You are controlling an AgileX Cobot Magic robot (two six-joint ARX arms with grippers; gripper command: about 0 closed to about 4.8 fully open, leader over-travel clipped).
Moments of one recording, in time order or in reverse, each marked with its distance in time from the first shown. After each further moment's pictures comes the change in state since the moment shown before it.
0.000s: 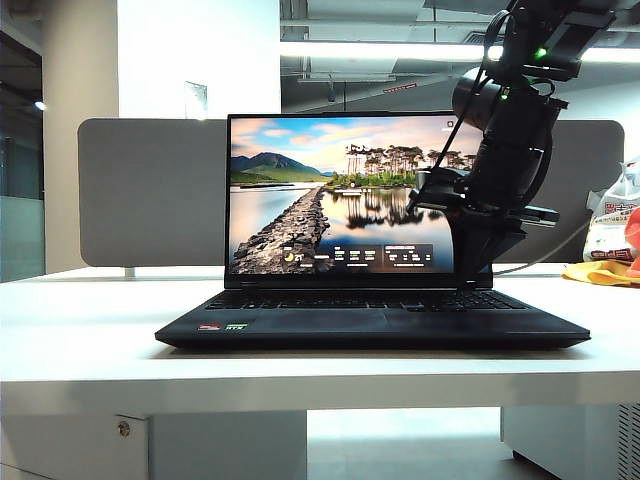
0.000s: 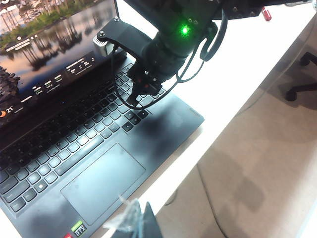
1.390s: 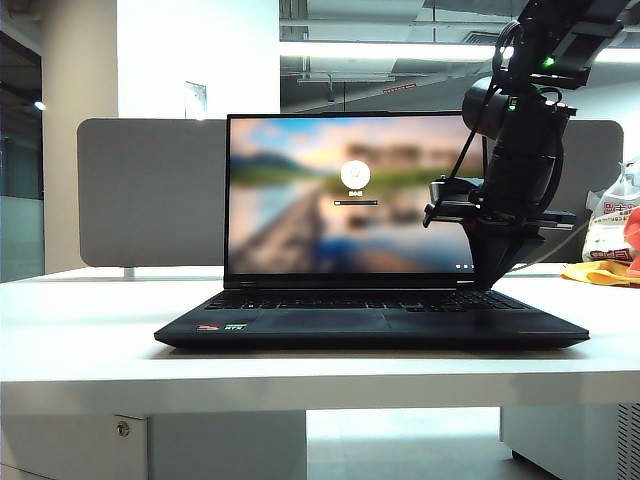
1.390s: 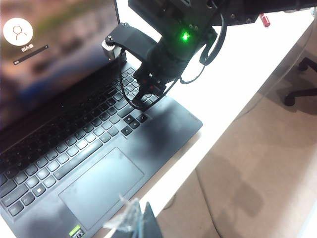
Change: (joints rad) left arm 0.000 -0.001 0.000 0.017 0.000 -0.007; right arm -0.027 0.014 -0.001 -0.006 0.066 -0.022
